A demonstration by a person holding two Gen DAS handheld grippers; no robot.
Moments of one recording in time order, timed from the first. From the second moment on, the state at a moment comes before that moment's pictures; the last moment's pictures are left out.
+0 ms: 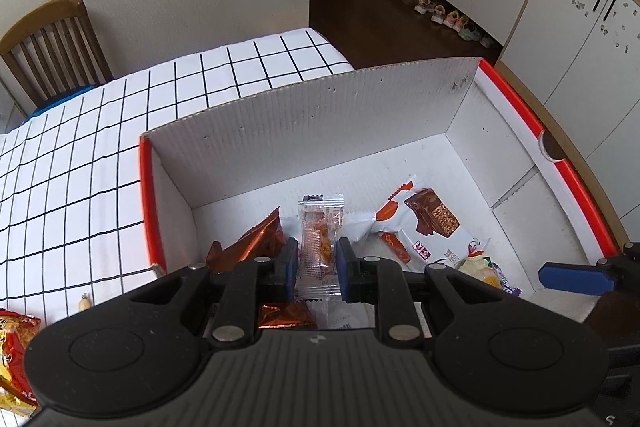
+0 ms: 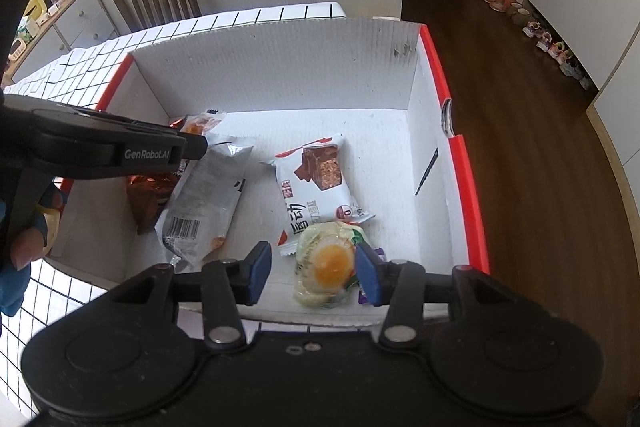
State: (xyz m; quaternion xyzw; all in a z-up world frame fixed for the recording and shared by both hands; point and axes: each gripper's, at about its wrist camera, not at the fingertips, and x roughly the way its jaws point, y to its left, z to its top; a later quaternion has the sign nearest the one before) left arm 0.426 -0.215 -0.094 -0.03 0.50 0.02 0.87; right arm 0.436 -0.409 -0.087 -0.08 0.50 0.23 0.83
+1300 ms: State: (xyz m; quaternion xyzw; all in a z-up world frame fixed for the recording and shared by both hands) left arm 0.307 -0.163 -0.012 -0.09 0.40 0.02 0.91; right arm 0.382 -0.405 -0.015 -0.07 0.41 0.29 0.86
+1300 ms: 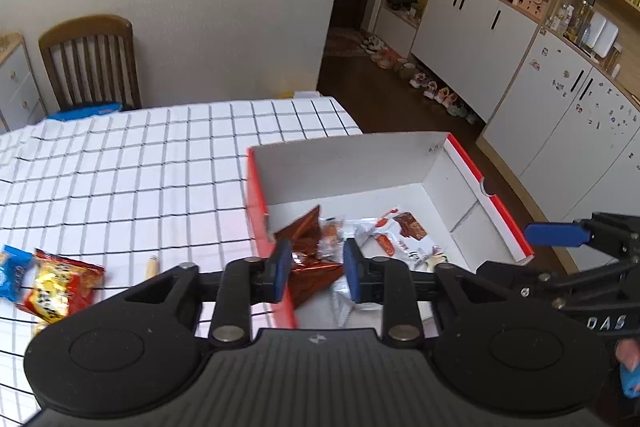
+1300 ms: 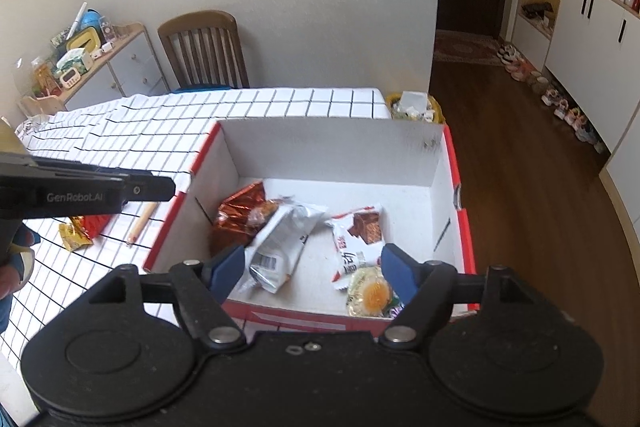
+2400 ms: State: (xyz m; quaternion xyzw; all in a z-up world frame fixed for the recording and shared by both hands) left arm 0.183 0.015 -0.013 -0.08 0.36 0.05 0.93; right arm 0.282 -0.251 0.004 -0.07 0.39 0.34 0.86
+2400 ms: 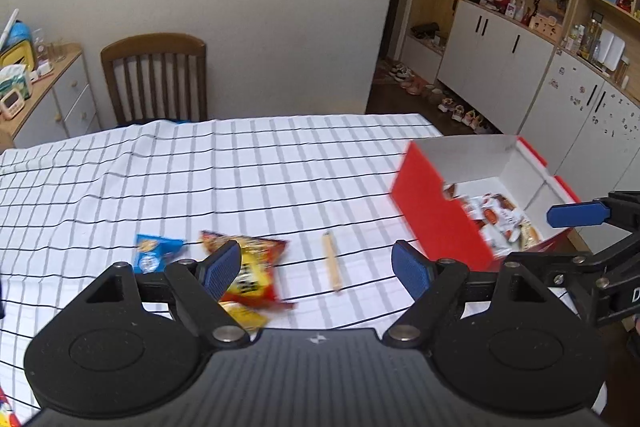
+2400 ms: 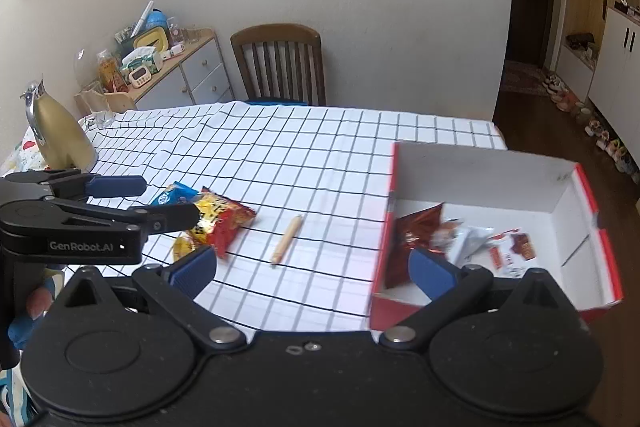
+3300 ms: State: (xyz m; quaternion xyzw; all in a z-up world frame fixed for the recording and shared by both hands) left arm 0.207 0.169 -0.090 -0.09 0.42 0.12 0.90; right arm 0.304 -0.146 -0.057 -0.07 0.45 0.27 0.85
